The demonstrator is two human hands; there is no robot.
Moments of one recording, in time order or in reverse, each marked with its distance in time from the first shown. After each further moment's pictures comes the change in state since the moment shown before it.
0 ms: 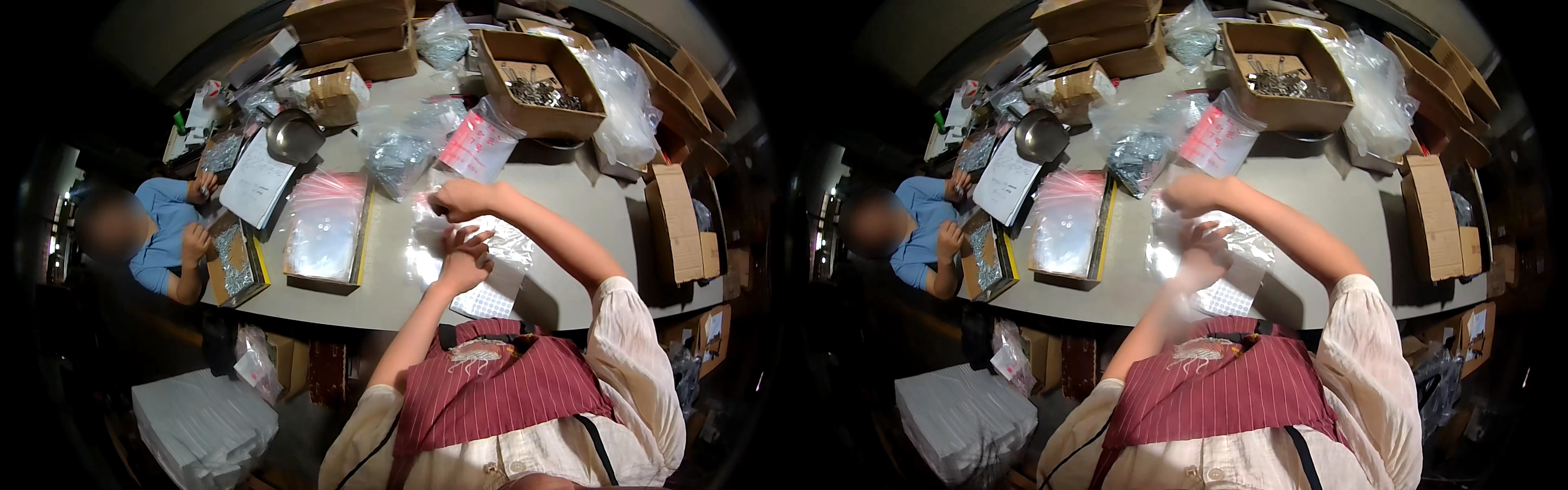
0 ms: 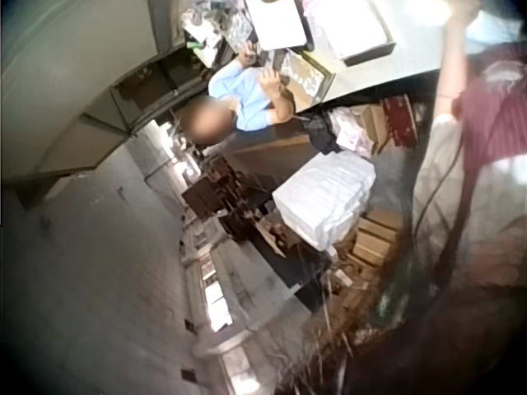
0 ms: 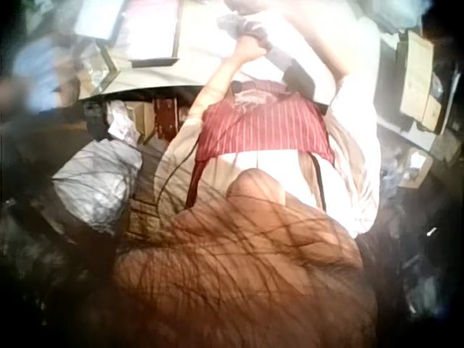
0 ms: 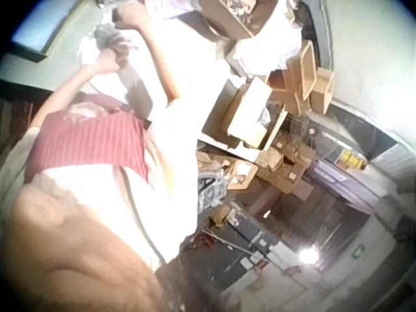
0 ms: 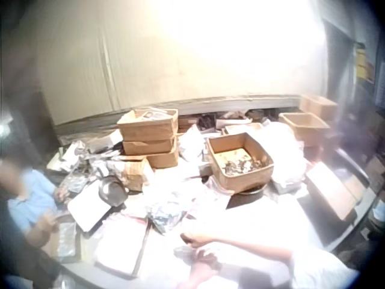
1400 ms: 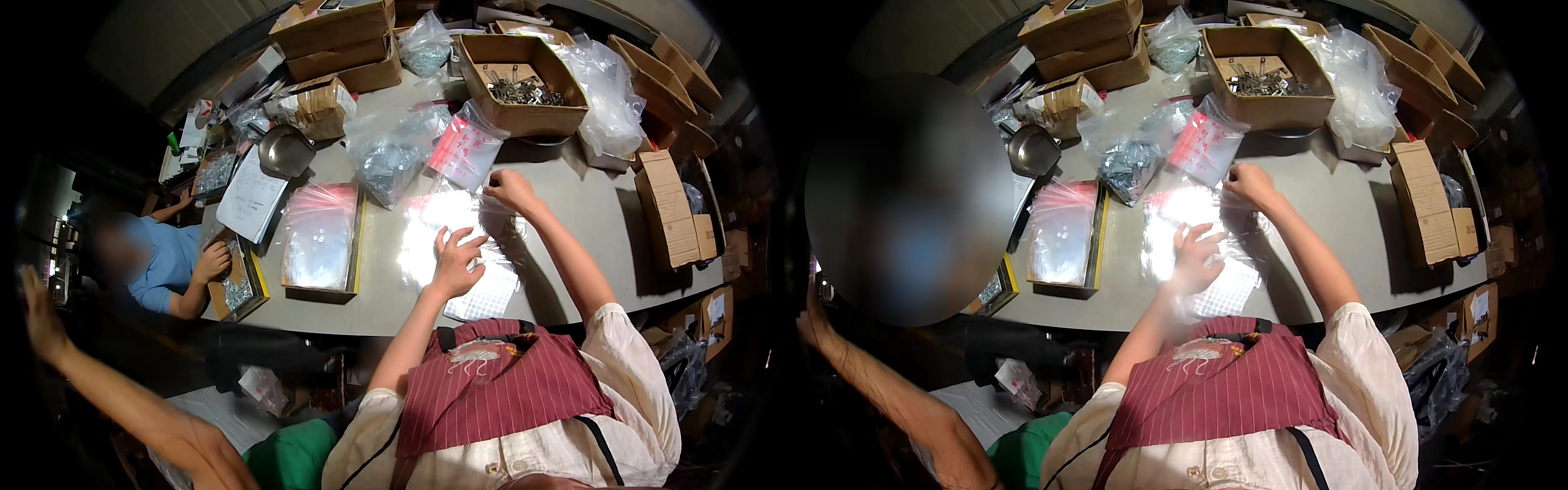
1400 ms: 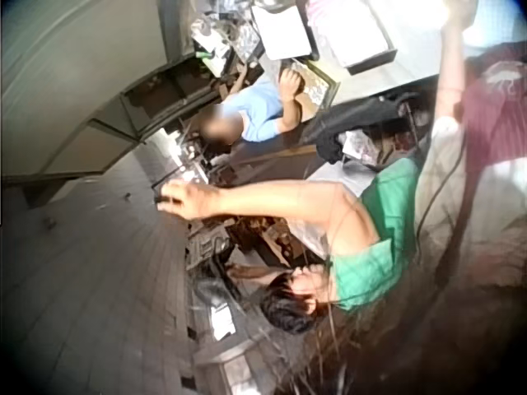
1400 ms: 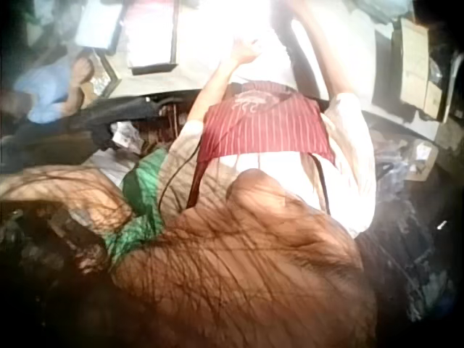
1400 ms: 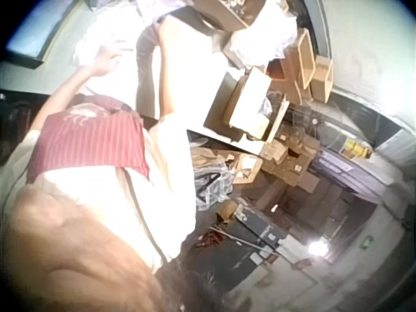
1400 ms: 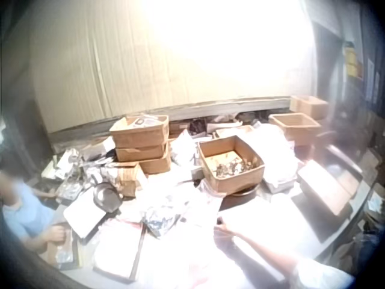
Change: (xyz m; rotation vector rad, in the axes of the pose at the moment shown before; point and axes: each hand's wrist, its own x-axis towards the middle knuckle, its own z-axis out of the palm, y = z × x) left_hand -0.001 -0.003 -0.005 -0.087 0.019 0.087; right_hand -0.090 0.082 0.059 0.186 0.598 0.770
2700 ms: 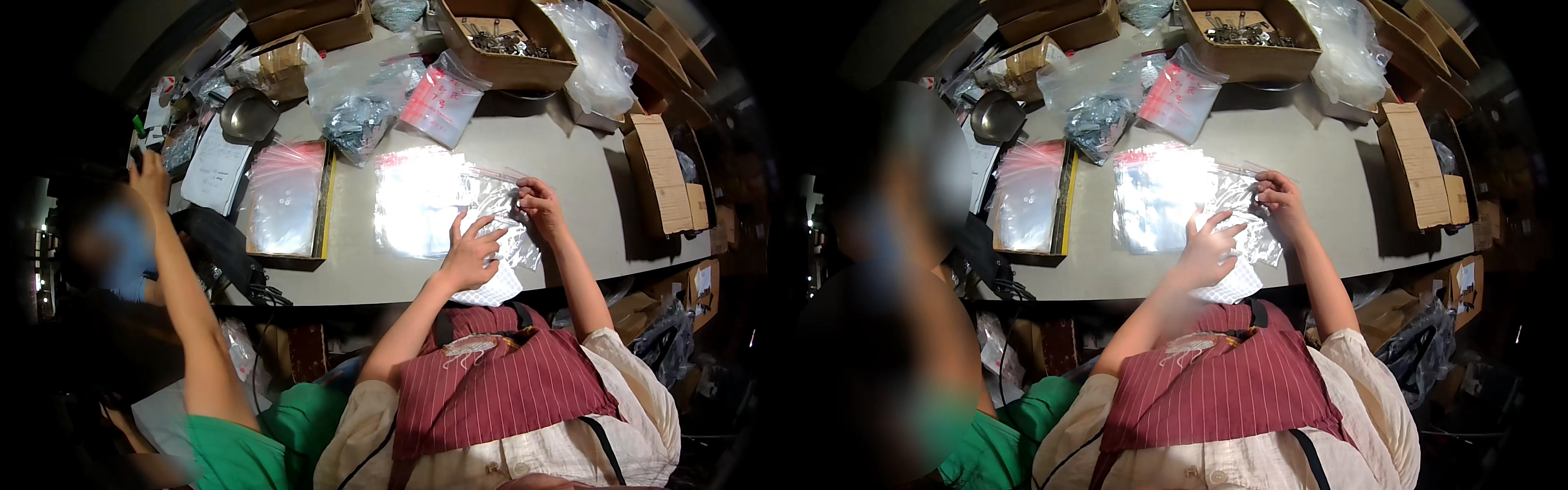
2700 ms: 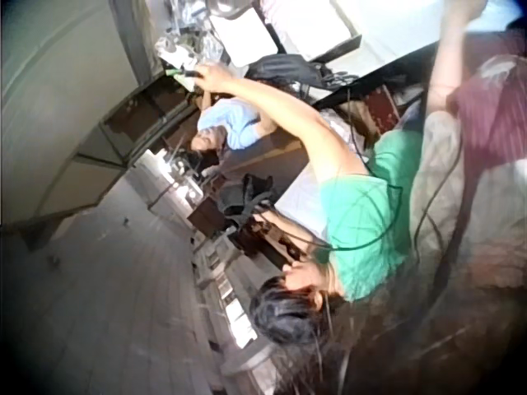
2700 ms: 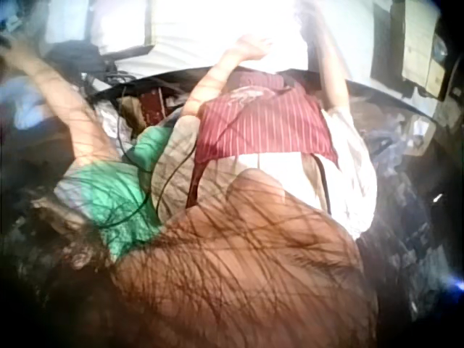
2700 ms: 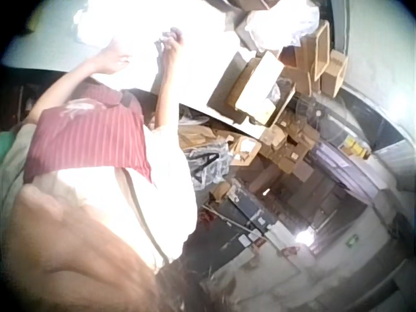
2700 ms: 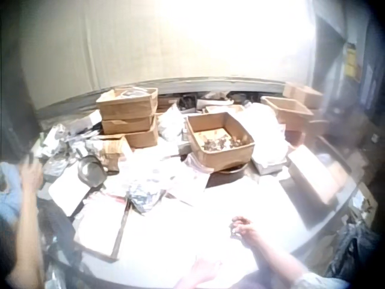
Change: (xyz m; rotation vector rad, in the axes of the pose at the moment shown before) left_hand -0.029 0.060 0.042 -0.054 -0.152 0.150; right_hand -0.161 0.061 -0.004 1.446 0.012 0.316
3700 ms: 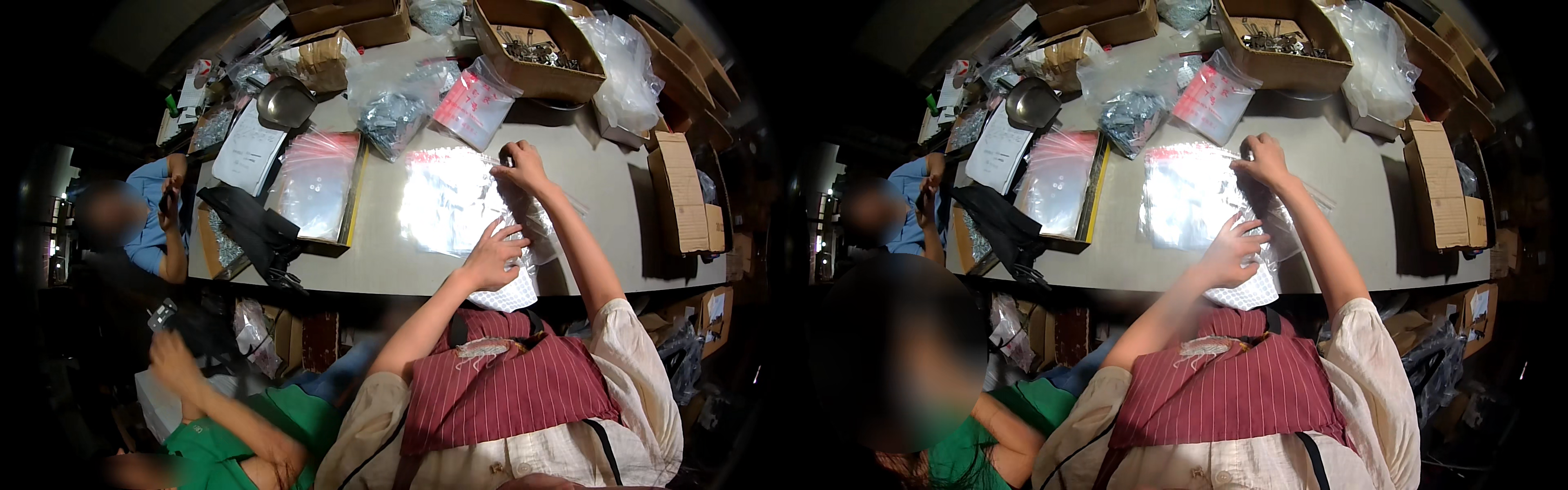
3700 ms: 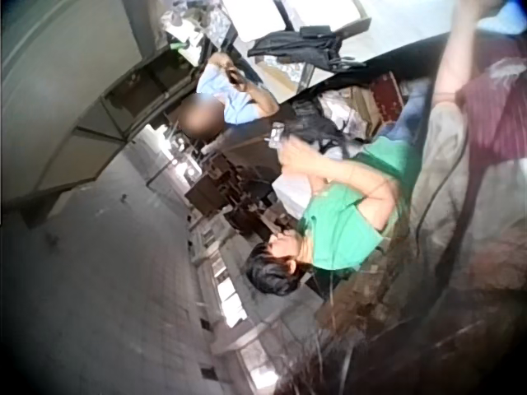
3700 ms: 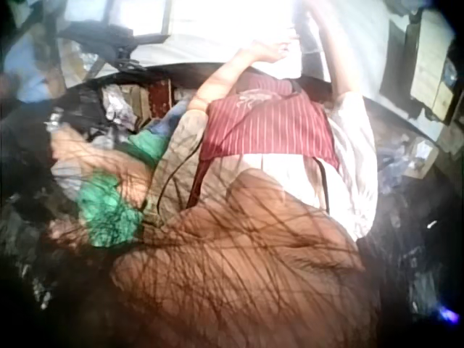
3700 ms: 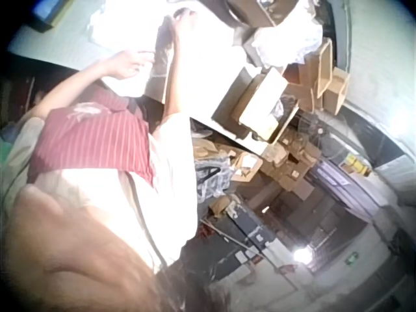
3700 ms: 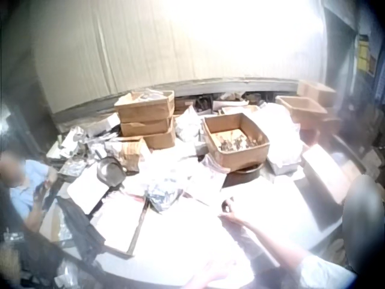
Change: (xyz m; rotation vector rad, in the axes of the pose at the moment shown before) left_hand -0.001 -0.006 0.010 -0.083 0.006 0.052; right_hand 0.117 0.005 0.058 -1.441 0.011 -0.548
